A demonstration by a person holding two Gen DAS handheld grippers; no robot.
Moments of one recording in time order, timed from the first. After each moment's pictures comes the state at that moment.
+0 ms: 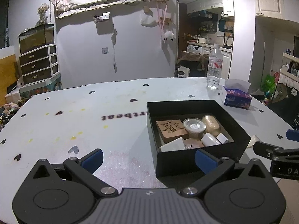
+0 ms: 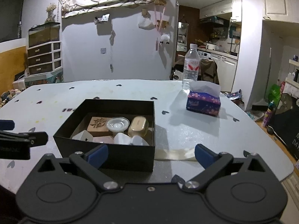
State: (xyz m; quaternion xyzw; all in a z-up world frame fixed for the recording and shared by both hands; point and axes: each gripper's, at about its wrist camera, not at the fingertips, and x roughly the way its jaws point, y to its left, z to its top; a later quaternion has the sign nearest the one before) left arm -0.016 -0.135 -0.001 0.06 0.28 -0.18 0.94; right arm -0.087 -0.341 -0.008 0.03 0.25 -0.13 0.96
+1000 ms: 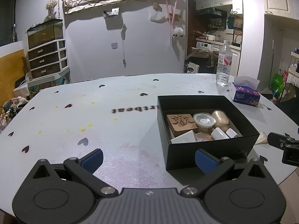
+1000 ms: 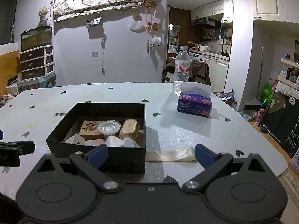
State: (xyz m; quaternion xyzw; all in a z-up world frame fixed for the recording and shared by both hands) left arm -0.017 -0.128 -0.004 0.06 0.29 -0.15 0.94; right arm -0.091 -0.345 -0.008 0.03 0.24 -0.16 0.96
